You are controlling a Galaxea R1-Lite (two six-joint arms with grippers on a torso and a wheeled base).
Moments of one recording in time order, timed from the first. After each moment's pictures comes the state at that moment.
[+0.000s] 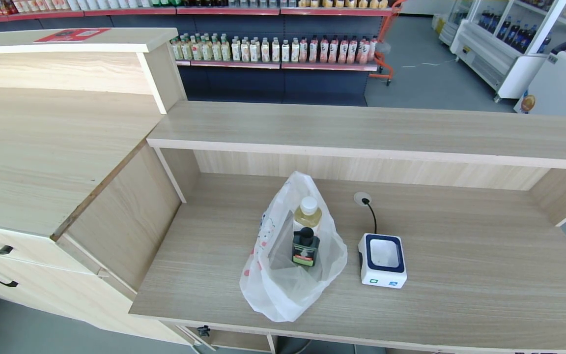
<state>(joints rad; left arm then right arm) 0.00 0.00 0.00 0.00 -0.02 0.00 0.00 -0.01 0.00 0.01 -0.03 -0.01</state>
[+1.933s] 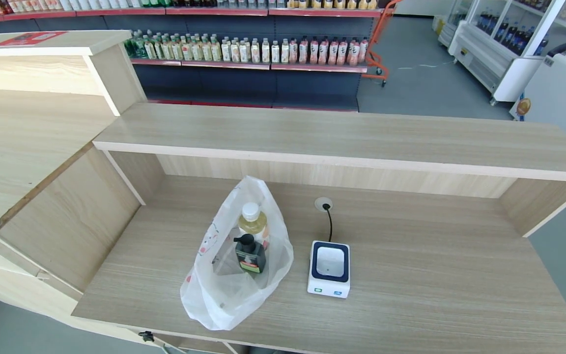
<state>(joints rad) 0.00 0.00 0.00 0.00 -0.02 0.00 0.00 0.00 0.00 0.01 -0.03 -0.01</state>
